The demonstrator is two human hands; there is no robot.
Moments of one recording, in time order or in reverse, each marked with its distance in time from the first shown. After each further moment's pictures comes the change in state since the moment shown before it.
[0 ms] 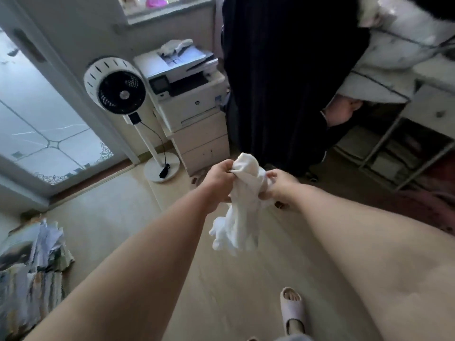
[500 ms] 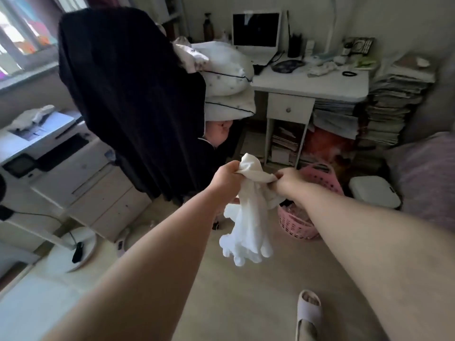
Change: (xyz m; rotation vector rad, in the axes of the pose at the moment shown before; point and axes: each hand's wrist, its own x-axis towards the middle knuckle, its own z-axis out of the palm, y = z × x) left_hand 0.000 0.103 0.226 0.241 -0.441 0.200; right_hand -0.056 0.149 -0.185 0.234 0.558 0.257
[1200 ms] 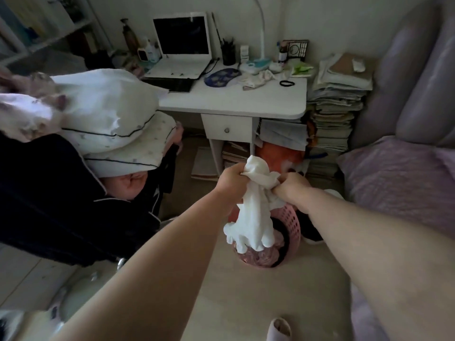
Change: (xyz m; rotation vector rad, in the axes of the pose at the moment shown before) left_hand 0.237 0.143 0.232 0.080 -0.141 -0.037; right_hand 0.216 0.098 -0.230 0.055 0.092 0.198
